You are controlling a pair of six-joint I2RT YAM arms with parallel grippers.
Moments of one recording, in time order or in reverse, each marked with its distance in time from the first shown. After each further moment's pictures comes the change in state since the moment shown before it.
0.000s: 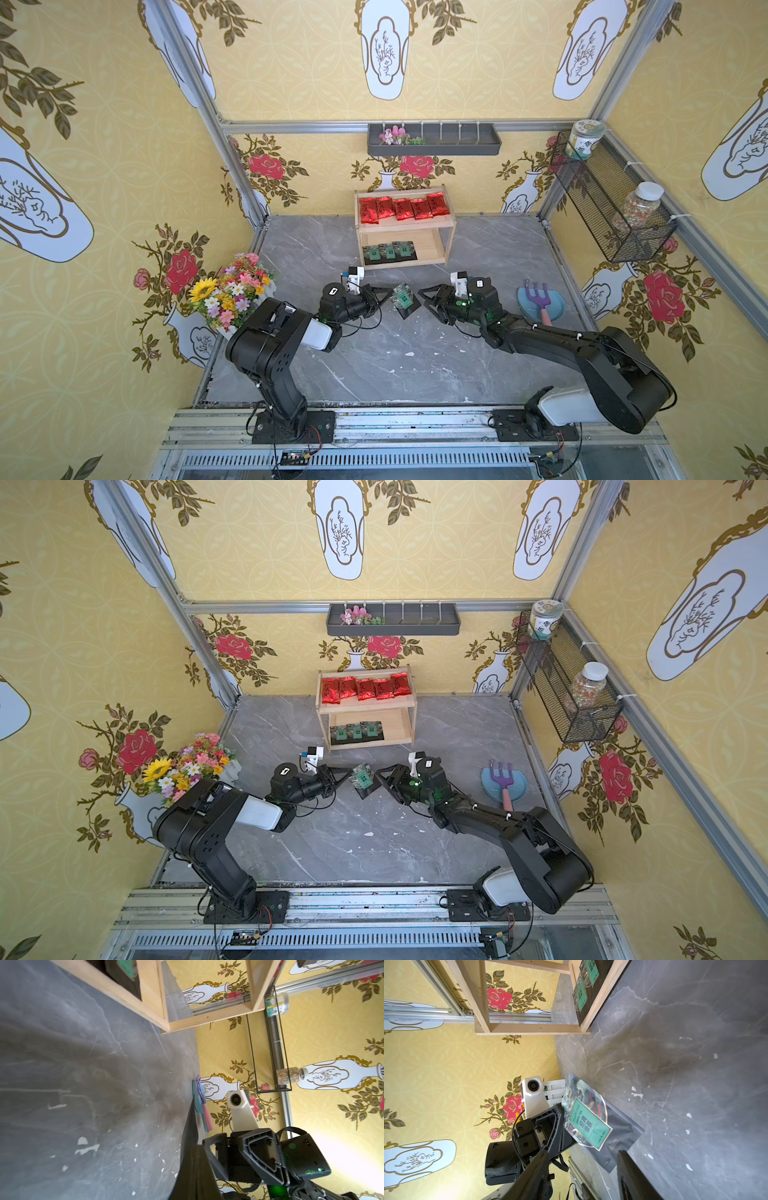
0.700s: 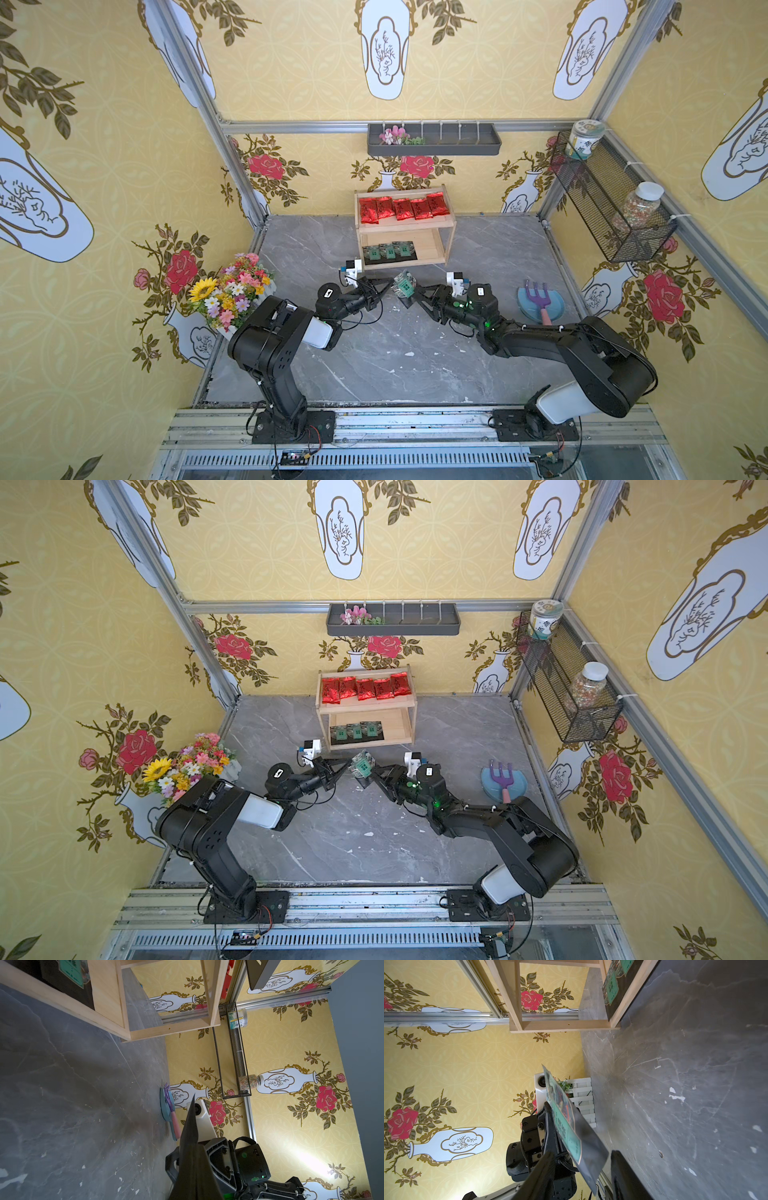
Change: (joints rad) left arm 0.006 0.033 0.012 0.207 0.012 -0.182; right arm 0.023 0.090 -0.047 0.326 -0.002 0.110
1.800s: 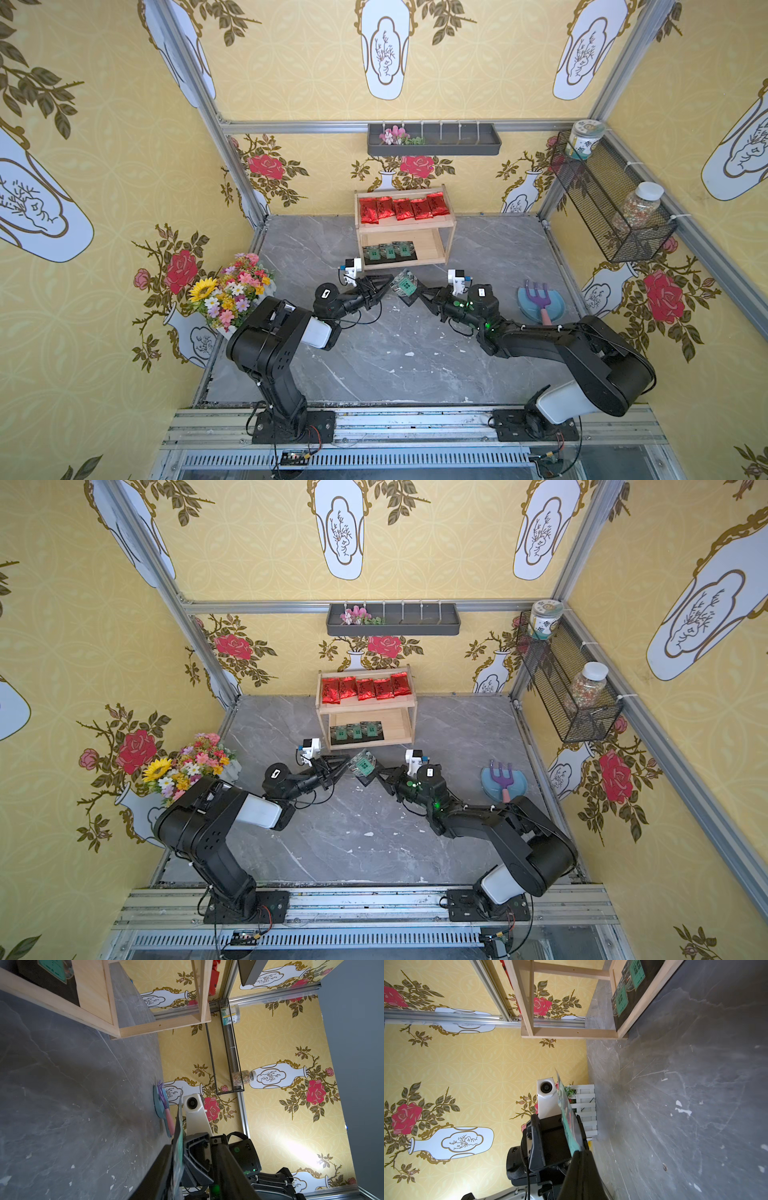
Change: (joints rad) left arm 0.030 -0.018 -0.002 0.035 0.043 -0.027; right arm -0.012 0.047 0.003 0.067 0.049 -0.035
